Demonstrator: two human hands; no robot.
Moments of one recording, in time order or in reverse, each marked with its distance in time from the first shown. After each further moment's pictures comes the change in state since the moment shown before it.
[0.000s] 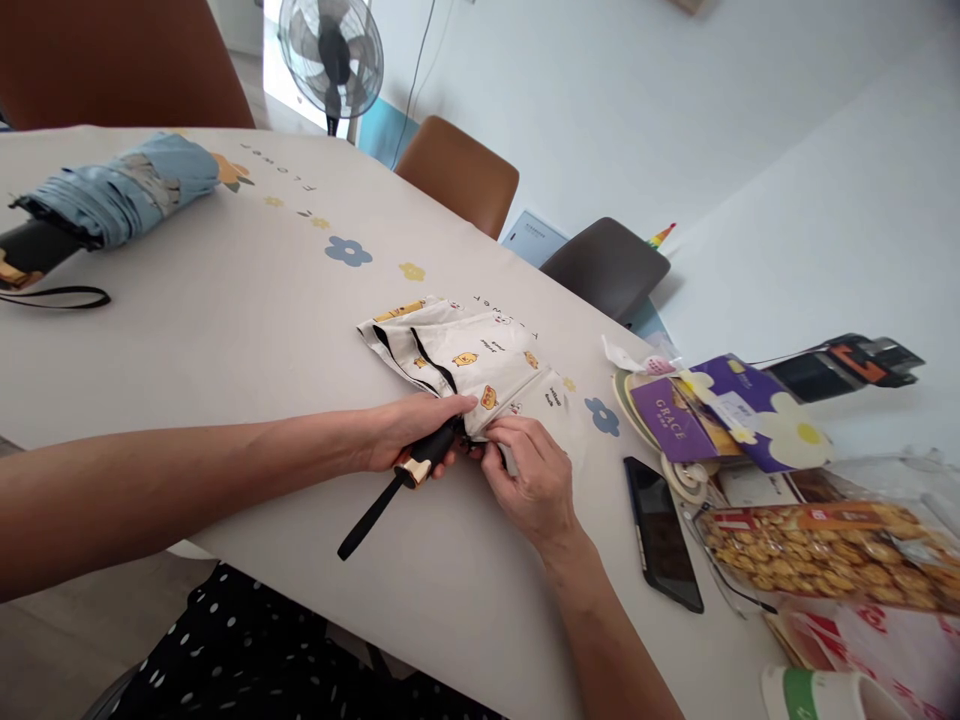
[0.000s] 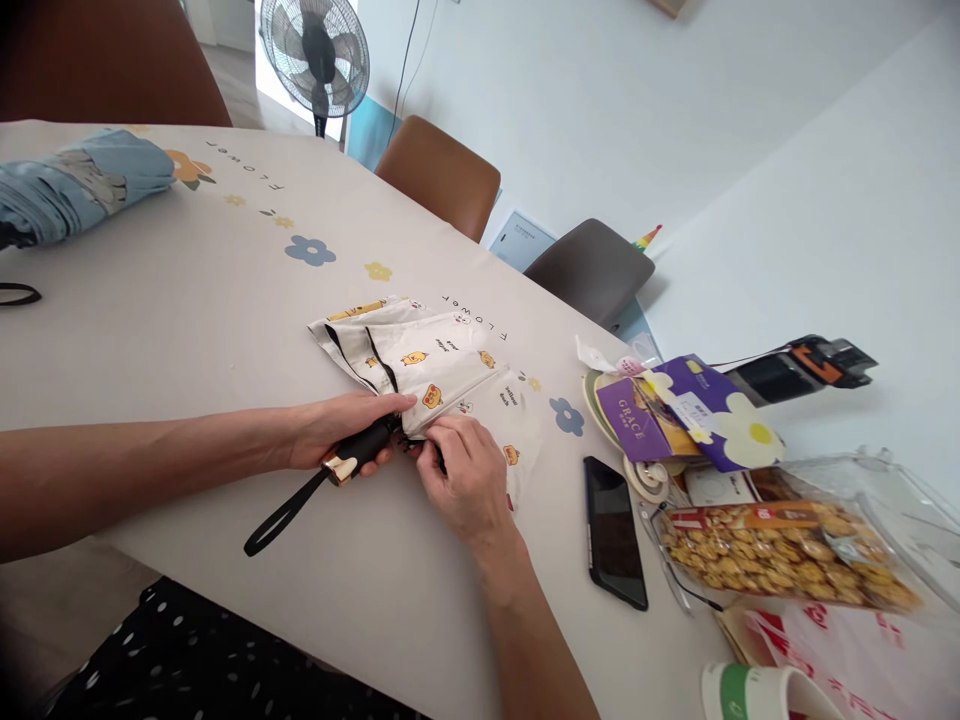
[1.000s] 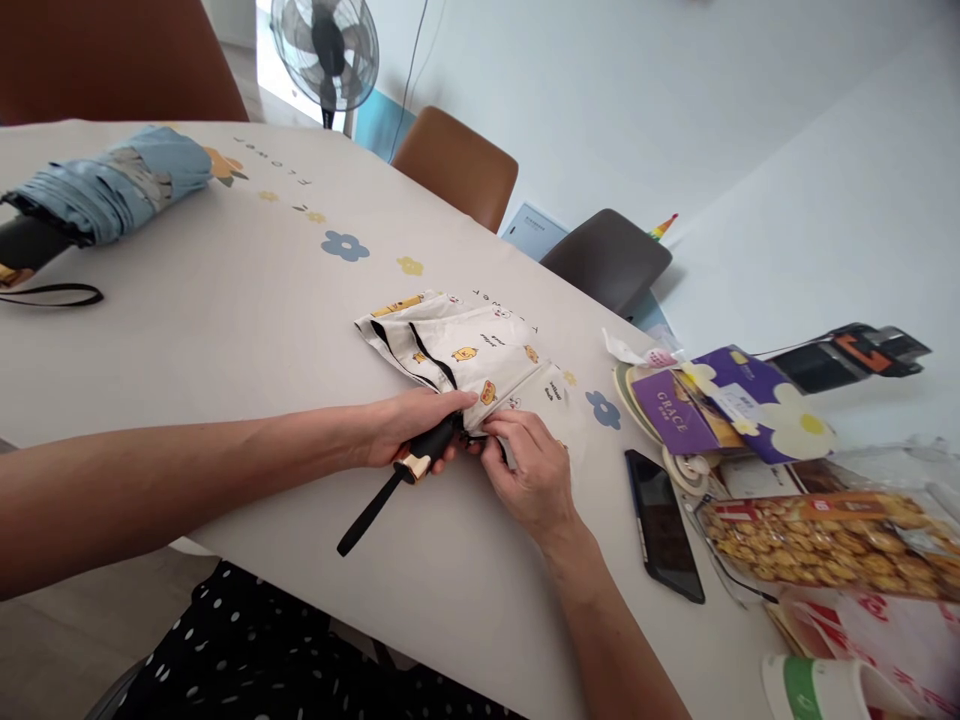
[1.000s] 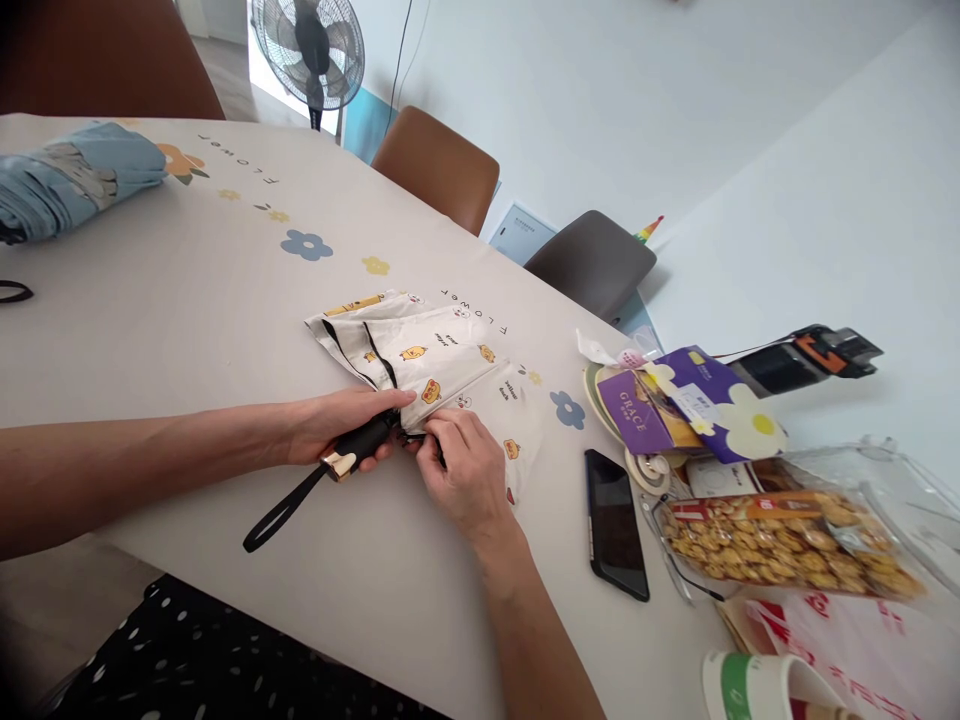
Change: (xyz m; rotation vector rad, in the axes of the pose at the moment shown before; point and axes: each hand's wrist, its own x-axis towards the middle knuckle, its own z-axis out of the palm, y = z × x) left_hand 0.001 -0.001 0.001 0.037 0.018 0.005; right_hand -0.002 -0.001 0.001 -0.004 -0.027 0.046
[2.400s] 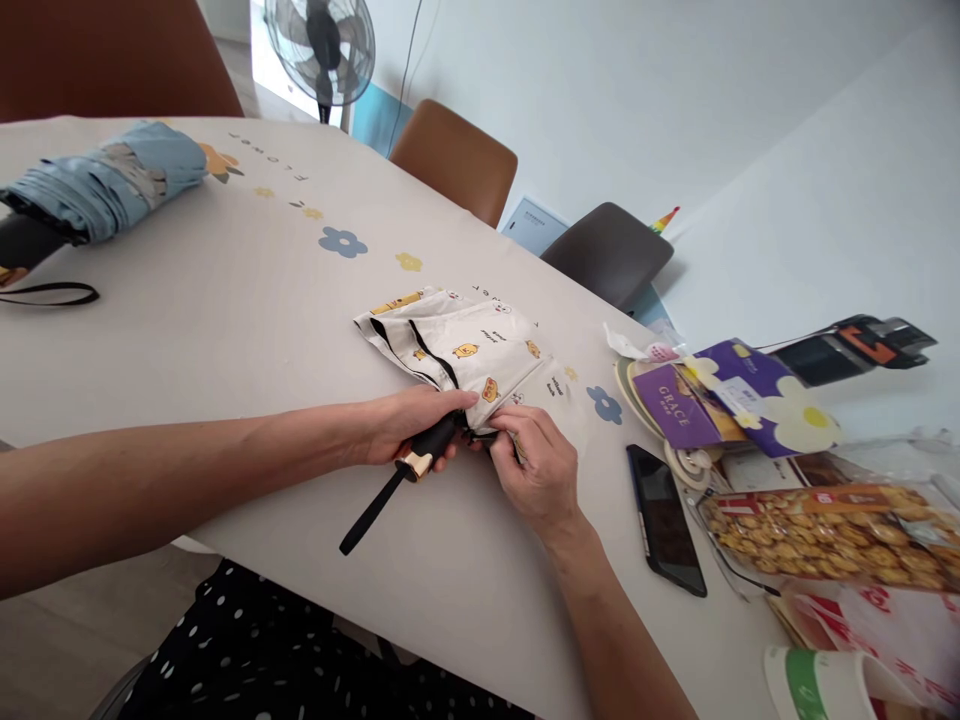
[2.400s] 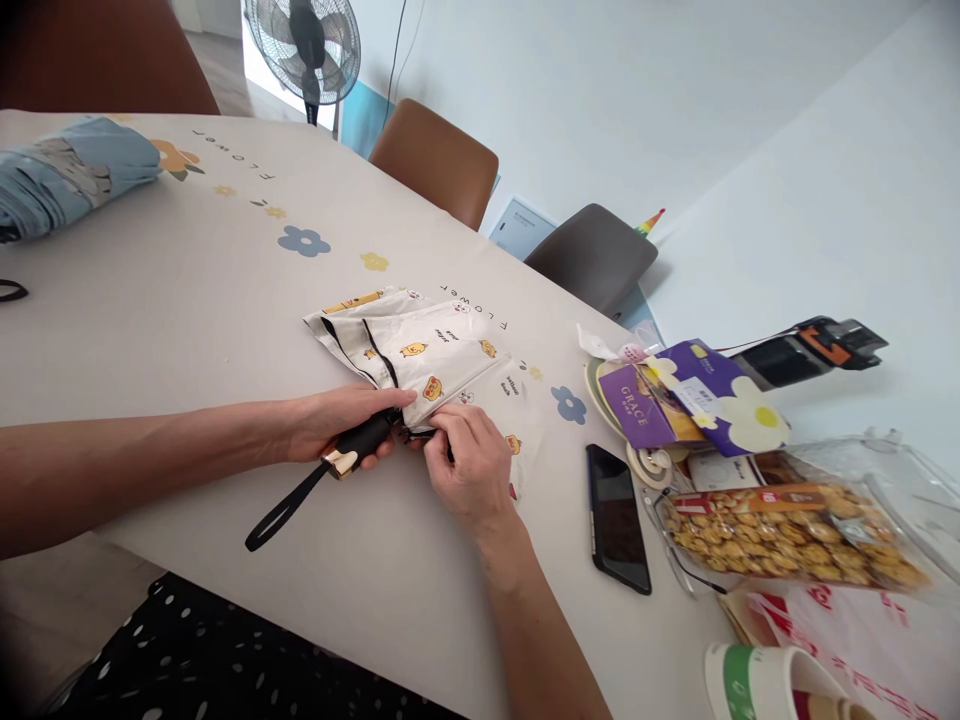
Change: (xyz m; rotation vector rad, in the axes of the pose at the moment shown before) left_hand 0.002 -0.002 -0.002 0.010 -0.031 0.021; right_hand -0.001 0.002 0.000 0.033 0.054 0.049
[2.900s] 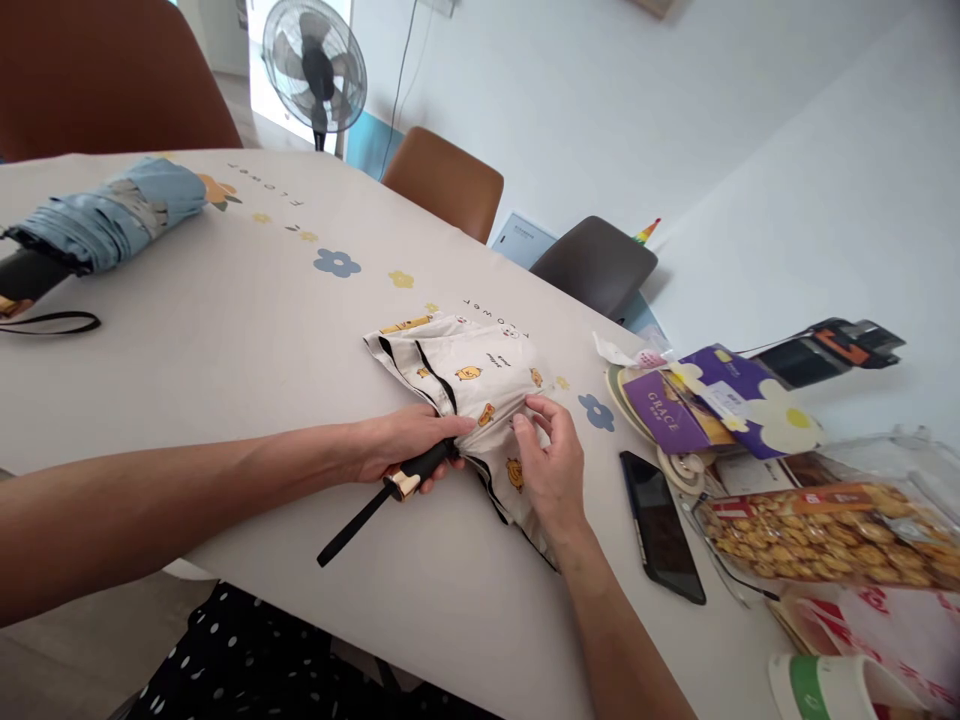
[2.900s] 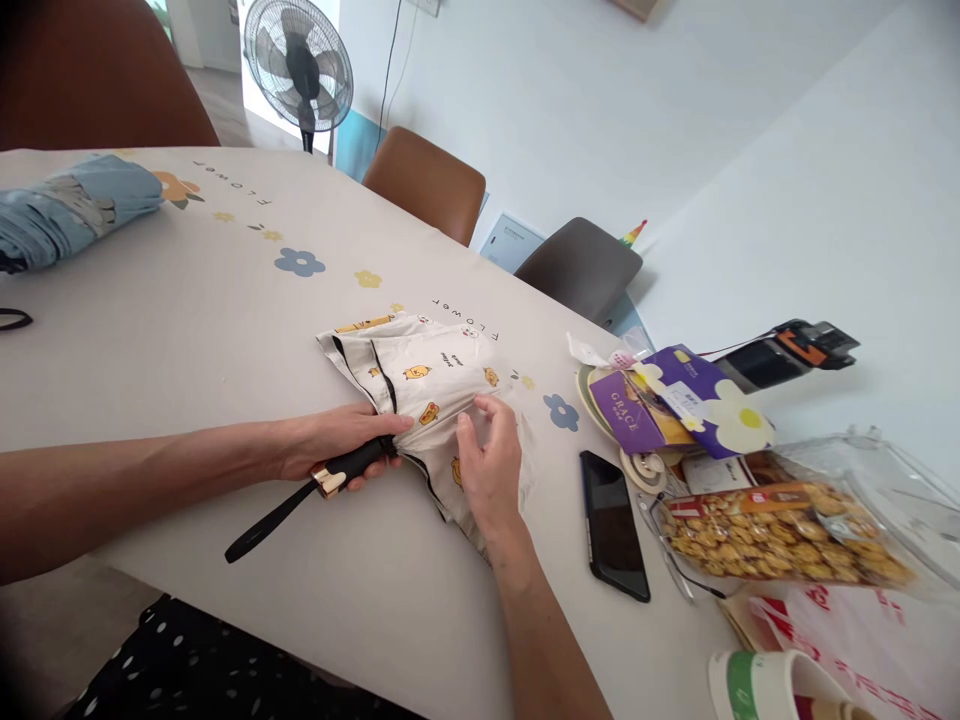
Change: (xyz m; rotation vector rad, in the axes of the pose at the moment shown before) left_hand -0.005 0.000 0.004 0.079 -0.012 -0.005; right_hand -0.004 0.020 -0.001 0.178 0.071 0.657
